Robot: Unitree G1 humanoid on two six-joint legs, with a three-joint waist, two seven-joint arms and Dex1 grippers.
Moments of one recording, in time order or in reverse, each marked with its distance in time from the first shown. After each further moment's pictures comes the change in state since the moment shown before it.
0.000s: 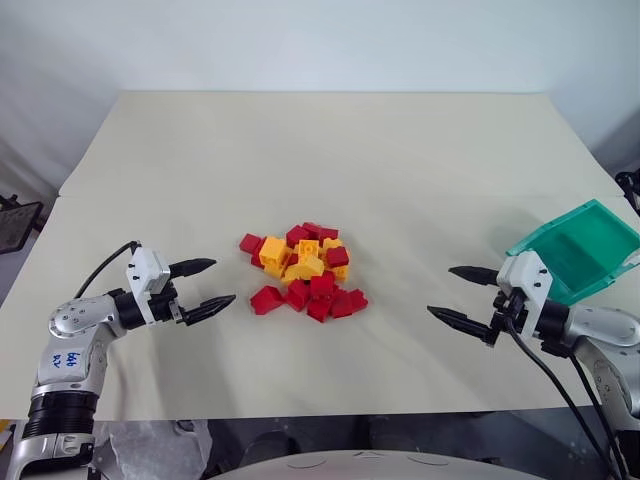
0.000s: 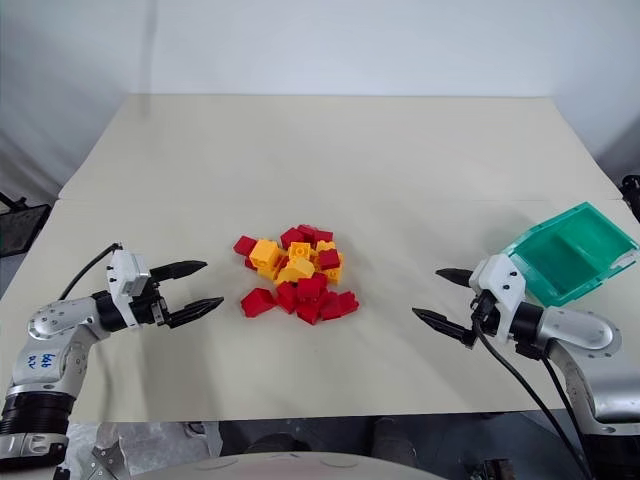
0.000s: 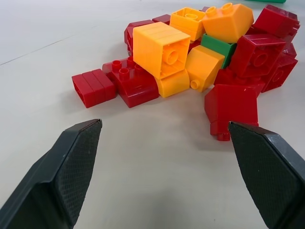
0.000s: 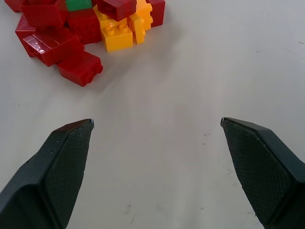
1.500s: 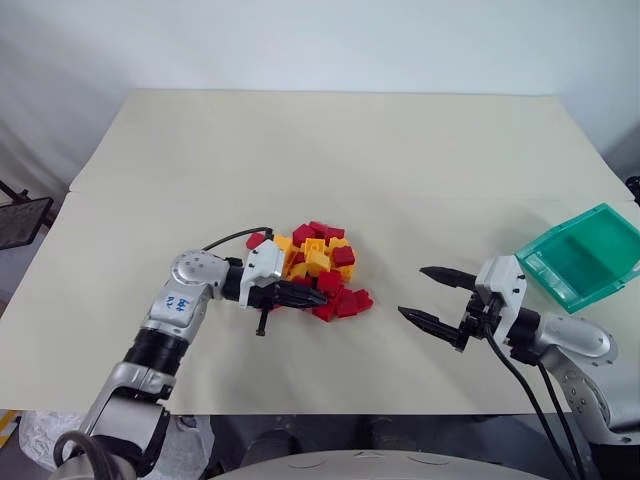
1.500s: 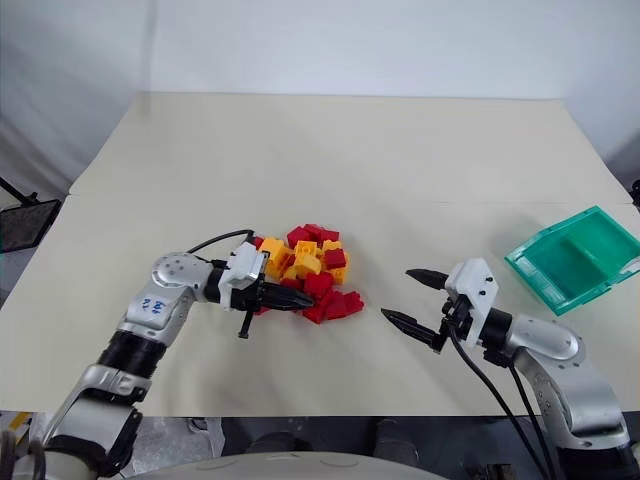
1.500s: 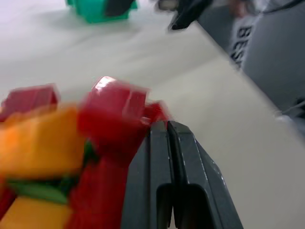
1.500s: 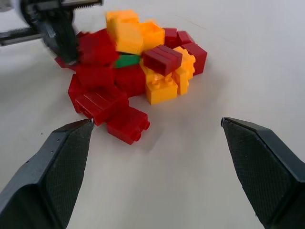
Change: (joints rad) left arm -0.456 -0.246 -0.400 0.211 0.155 -0.100 -0.192; right arm 0.045 0.107 0.050 -0.161 0.082 0.029 -0.114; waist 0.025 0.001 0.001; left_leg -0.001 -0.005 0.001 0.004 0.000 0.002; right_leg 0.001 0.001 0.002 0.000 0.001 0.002
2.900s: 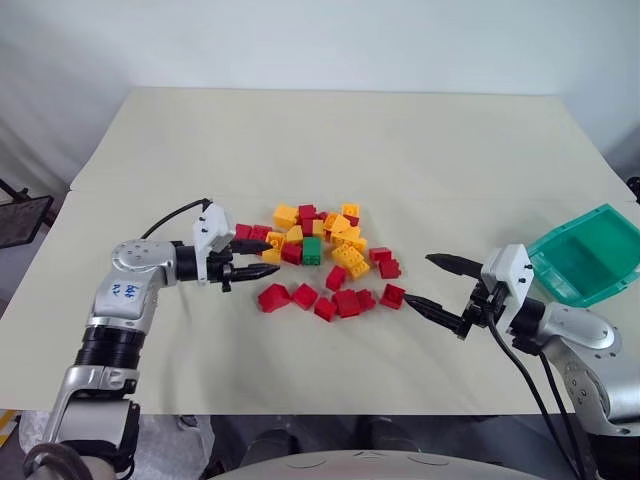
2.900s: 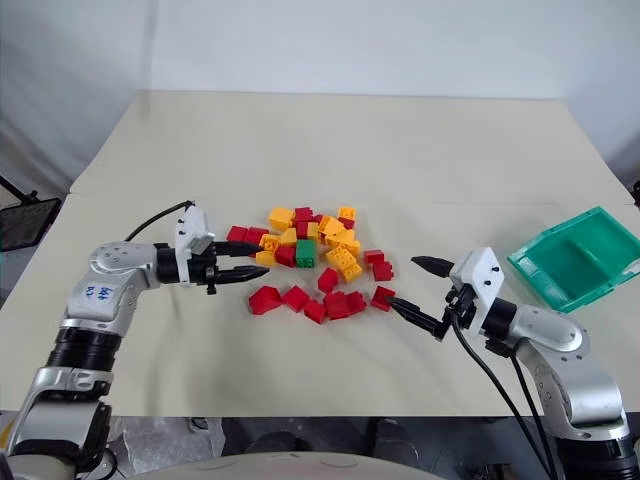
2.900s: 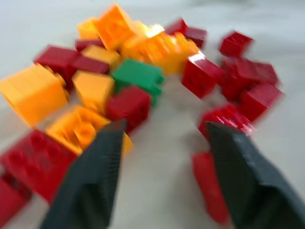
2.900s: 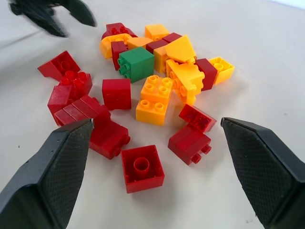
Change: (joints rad) left arm 0.203 0.243 0.223 -0.331 -0.033 0.383 0.141; right arm -0.089 -0.005 -0.008 0.076 -0.017 -0.012 0.032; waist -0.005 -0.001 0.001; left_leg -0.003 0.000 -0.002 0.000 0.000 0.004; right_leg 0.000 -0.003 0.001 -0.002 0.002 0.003
